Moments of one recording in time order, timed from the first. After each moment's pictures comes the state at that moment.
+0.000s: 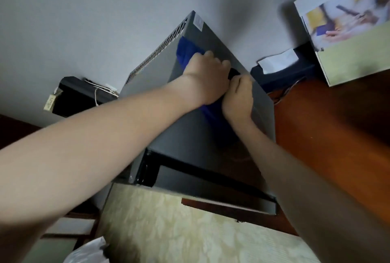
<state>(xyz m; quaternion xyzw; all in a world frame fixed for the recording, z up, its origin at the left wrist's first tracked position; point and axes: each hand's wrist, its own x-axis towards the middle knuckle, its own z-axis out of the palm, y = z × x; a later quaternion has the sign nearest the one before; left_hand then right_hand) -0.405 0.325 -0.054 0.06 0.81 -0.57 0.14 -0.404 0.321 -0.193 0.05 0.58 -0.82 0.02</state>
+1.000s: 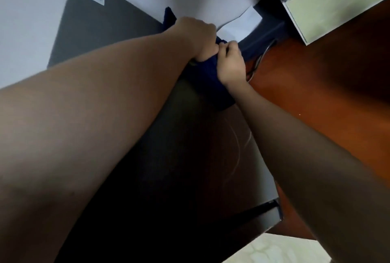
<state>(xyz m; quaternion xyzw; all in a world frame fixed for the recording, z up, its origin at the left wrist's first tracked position) -0.578 0.279 -0.177 0.13 0.84 -0.48 0.22 -0.541 0.293 -0.325 0.11 0.62 -0.77 0.08</state>
